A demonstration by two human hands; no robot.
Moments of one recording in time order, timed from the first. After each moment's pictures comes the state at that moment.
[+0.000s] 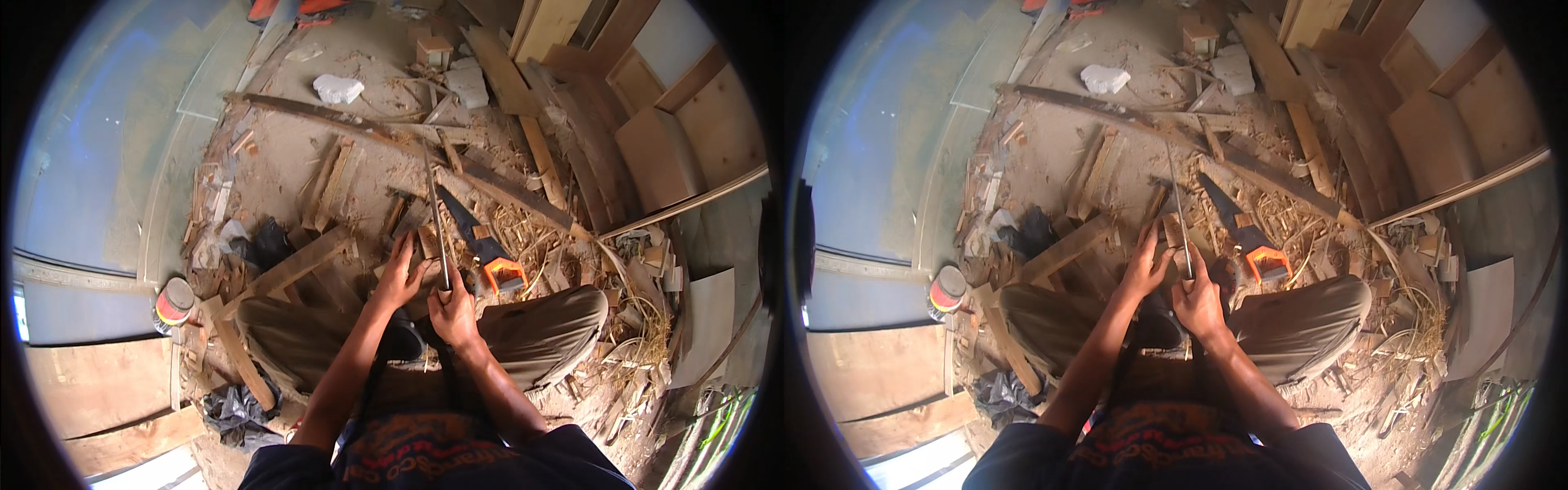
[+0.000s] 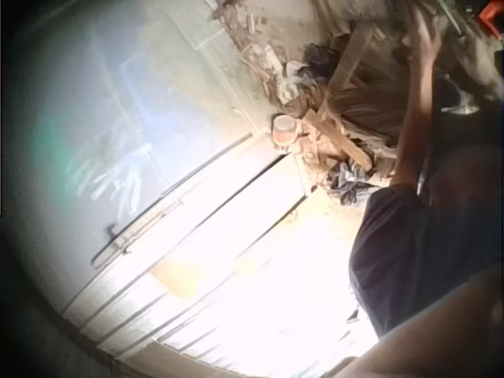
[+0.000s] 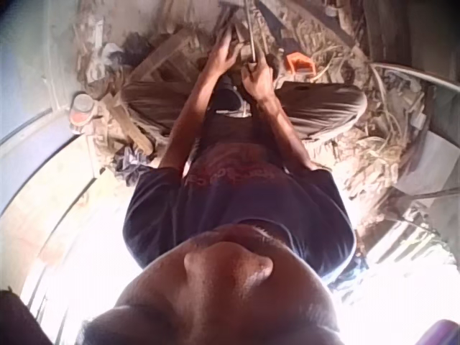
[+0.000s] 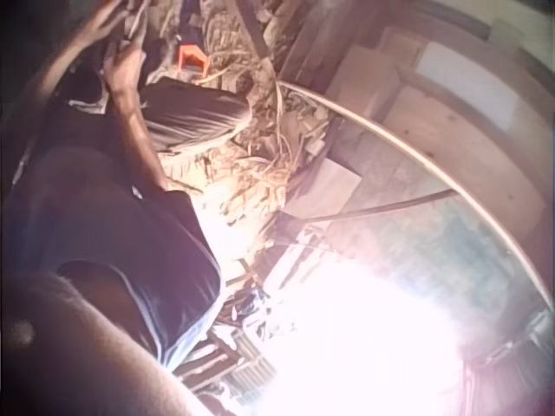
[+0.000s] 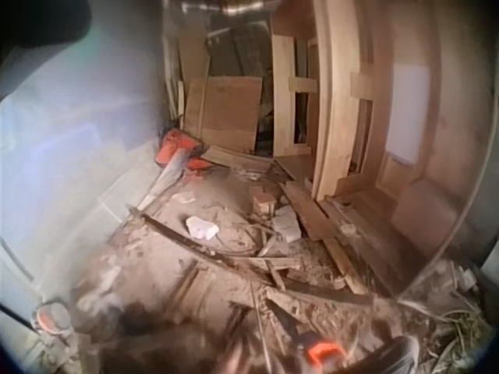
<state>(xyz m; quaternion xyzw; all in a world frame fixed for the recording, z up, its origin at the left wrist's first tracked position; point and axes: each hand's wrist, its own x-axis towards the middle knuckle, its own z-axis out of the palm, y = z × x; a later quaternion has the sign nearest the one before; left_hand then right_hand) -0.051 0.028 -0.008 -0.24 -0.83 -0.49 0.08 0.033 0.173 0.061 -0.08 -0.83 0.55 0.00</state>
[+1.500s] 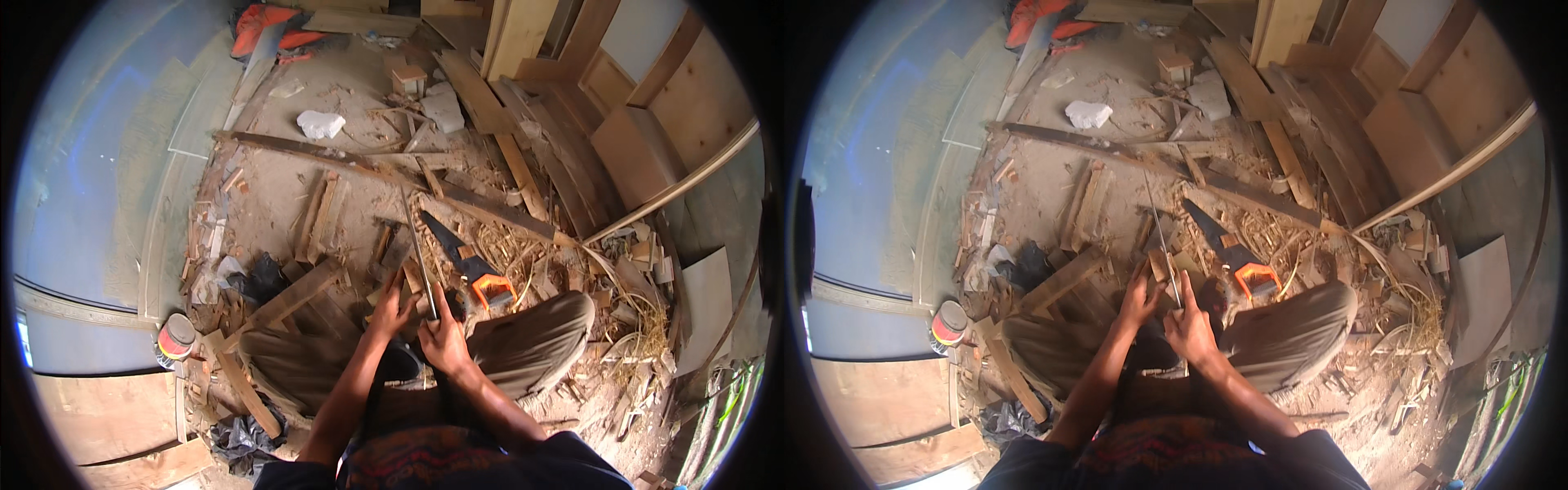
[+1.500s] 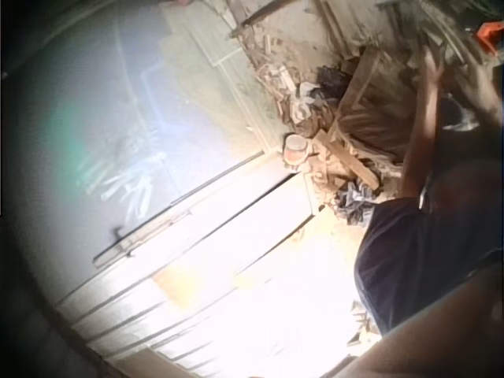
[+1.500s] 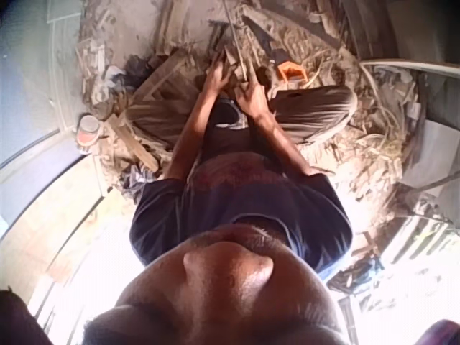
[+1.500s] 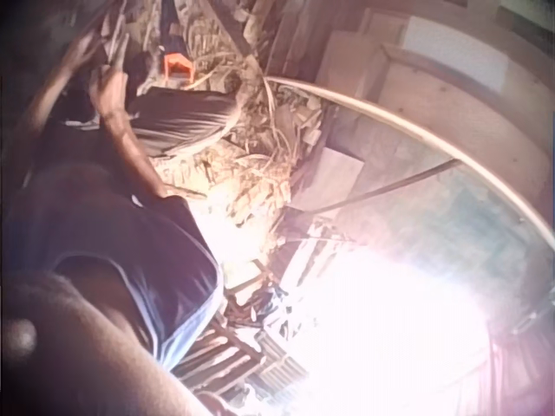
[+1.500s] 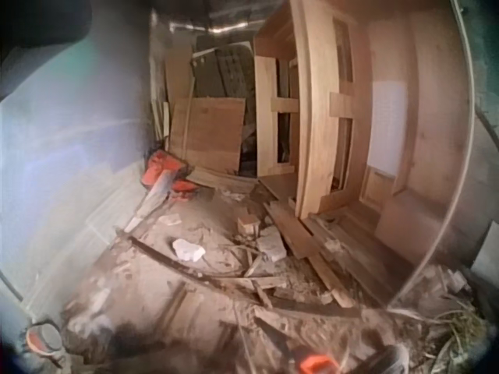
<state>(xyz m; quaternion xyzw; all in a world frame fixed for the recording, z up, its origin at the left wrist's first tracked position) -0.036 0.019 -0.044 -0.22 -0.84 -0.49 -0.01 0.059 0.173 0.080 -0.09 -0.82 0.57 -0.07</state>
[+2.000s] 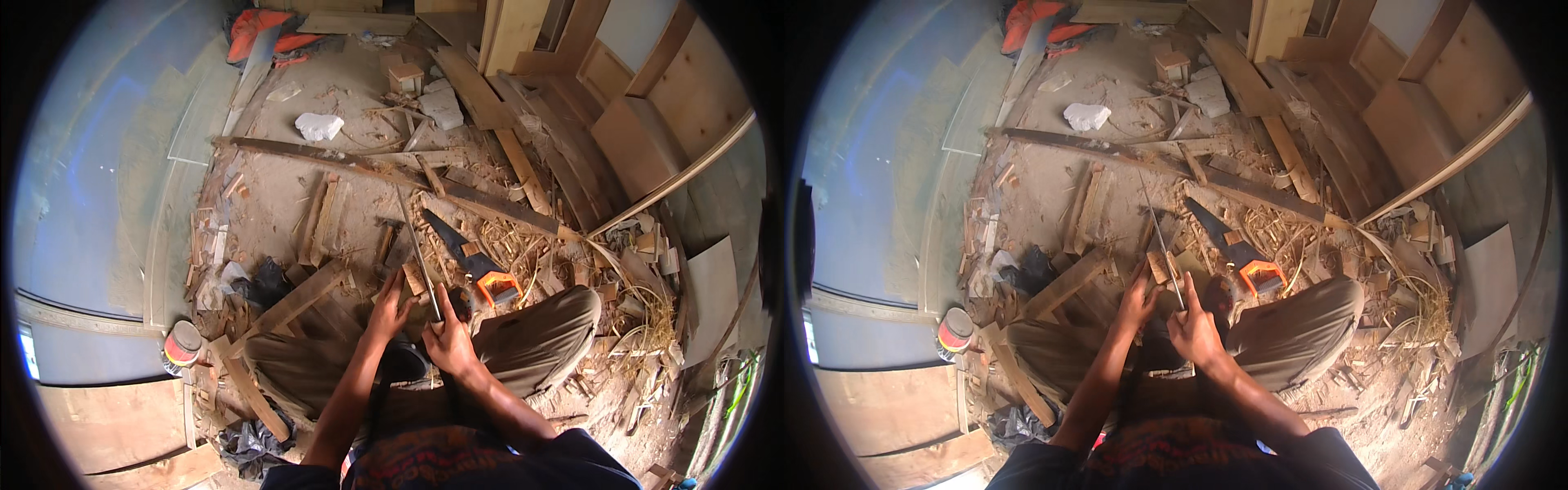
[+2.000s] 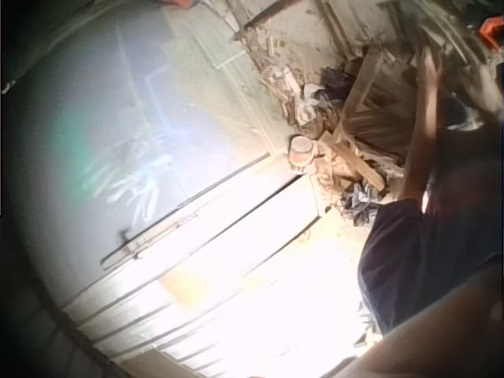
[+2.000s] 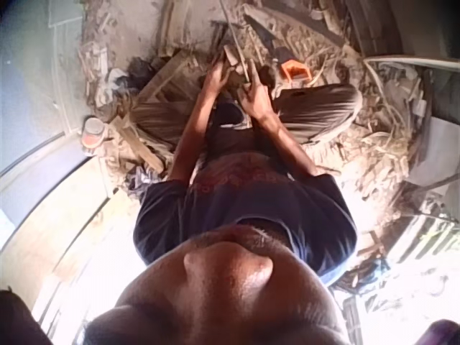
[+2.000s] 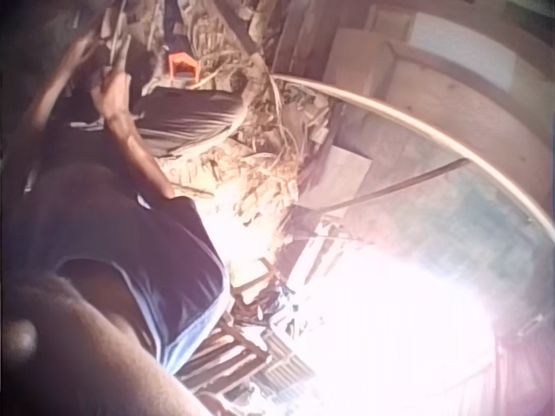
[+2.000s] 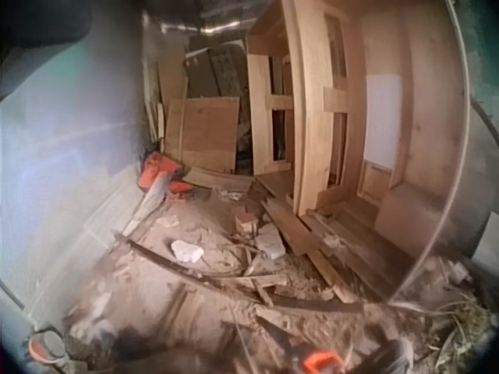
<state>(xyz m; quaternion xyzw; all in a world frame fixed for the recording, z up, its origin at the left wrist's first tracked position) -0.036 0.014 -0.034 -0.24 -0.84 -0.49 0.01 0.055 0.178 0.088 -0.10 -0.82 0.56 -0.08</state>
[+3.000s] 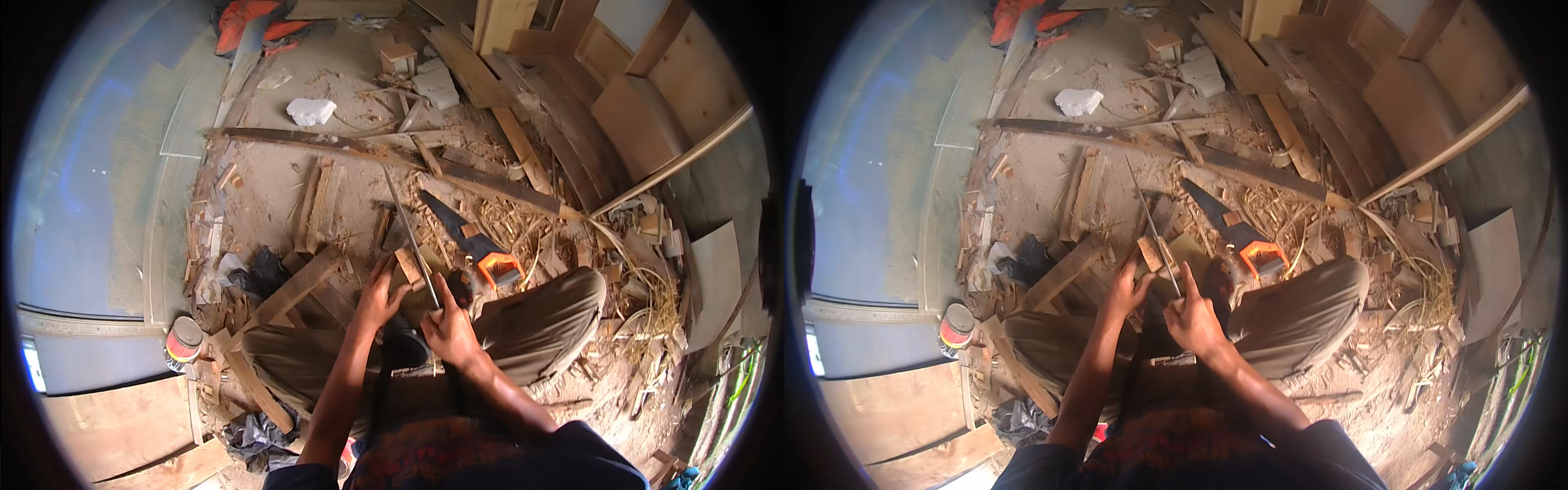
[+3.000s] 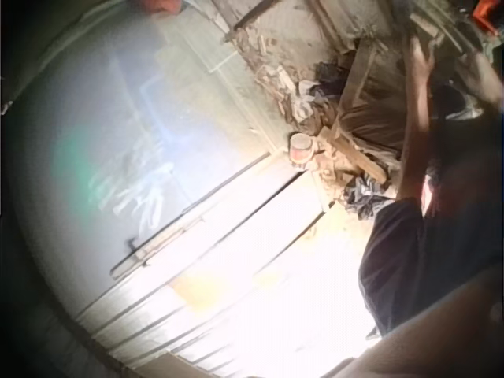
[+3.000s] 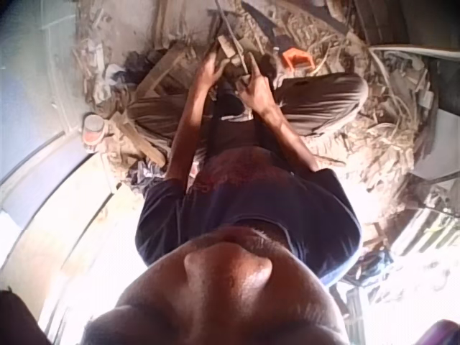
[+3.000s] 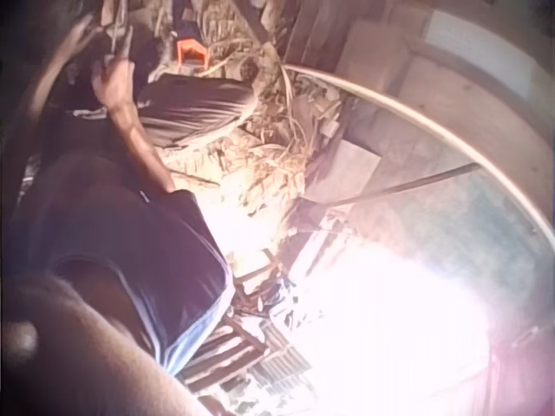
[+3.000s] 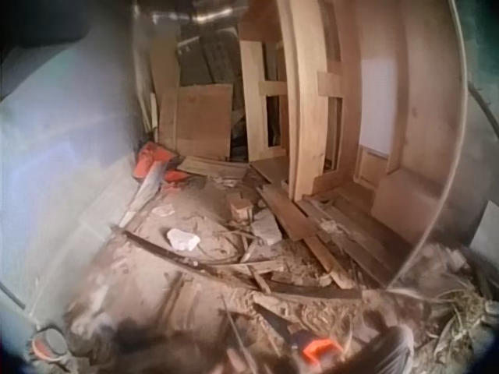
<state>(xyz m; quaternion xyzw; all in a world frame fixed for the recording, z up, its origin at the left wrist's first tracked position) -0.049 -0.002 -0.028 -0.28 -0.85 -0.45 0.05 0.056 0.176 0.076 -0.08 -0.81 0.58 -0.04</state>
